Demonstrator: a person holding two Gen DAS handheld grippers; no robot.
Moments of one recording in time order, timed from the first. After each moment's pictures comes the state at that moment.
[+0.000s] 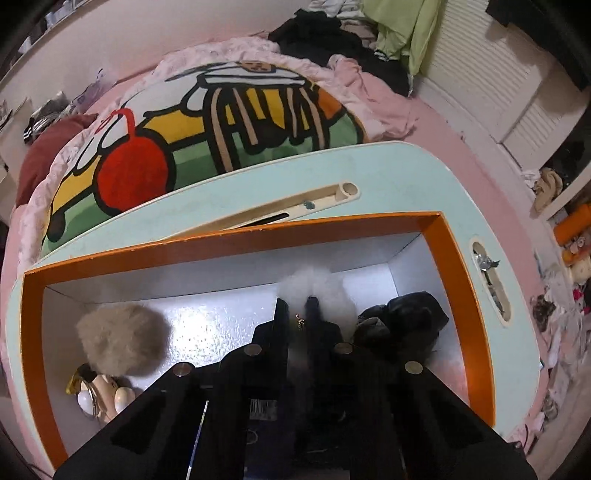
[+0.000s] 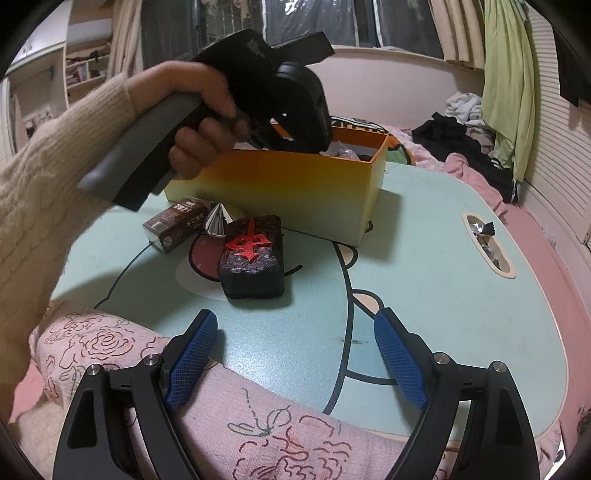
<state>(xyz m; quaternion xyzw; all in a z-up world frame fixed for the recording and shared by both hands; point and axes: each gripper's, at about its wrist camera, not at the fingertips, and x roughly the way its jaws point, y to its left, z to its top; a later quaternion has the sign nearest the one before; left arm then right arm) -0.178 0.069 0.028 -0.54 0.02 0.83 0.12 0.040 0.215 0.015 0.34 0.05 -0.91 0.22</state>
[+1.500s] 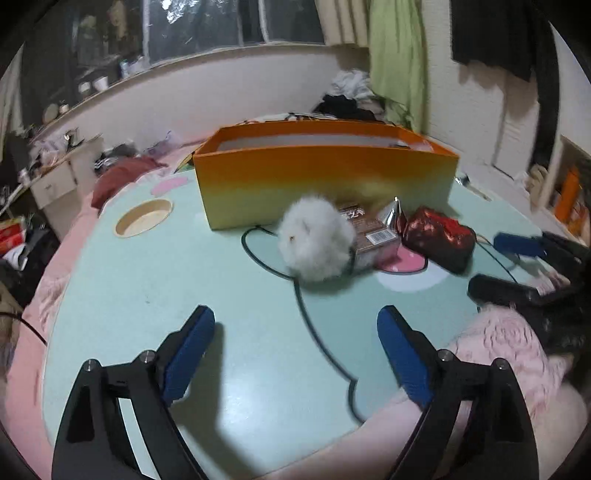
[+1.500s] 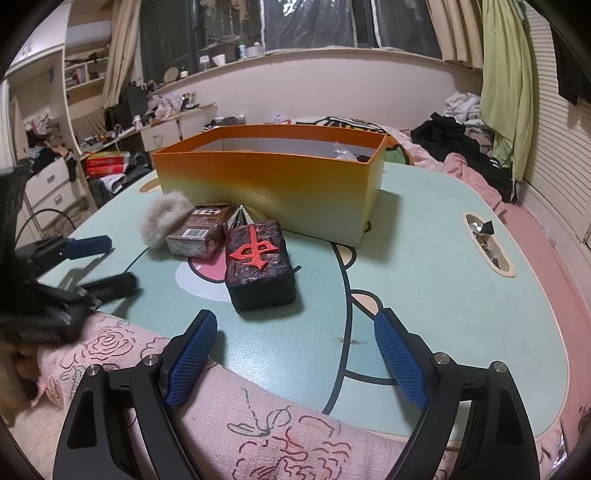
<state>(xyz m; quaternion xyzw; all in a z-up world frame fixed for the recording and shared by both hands) 0.058 -0.016 0.011 -0.35 0.04 0.94 0.06 0.039 0.216 0.013 0.33 0.05 -0.91 0.22</state>
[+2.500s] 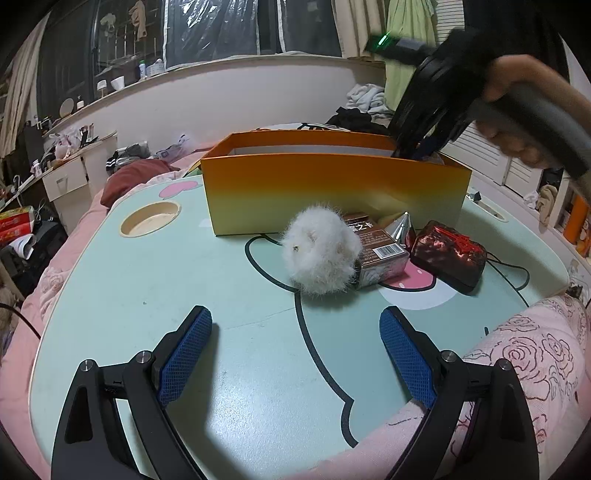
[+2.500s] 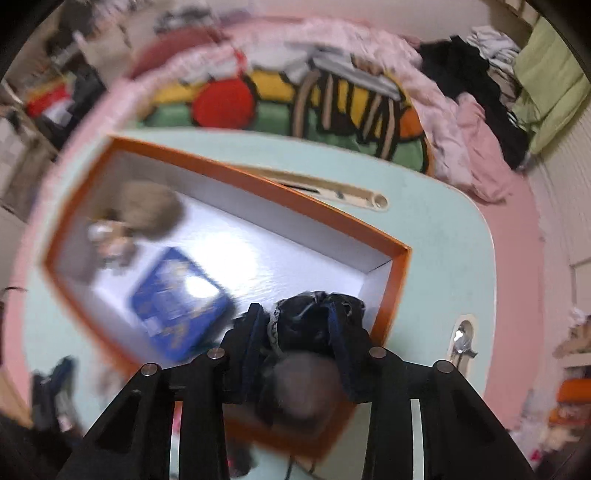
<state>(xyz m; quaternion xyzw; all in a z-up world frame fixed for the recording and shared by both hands) 0.068 -0.006 0.039 -0.33 0.02 0.94 0.04 -0.190 0.136 0.055 0.58 0.17 -0.79 0.12</state>
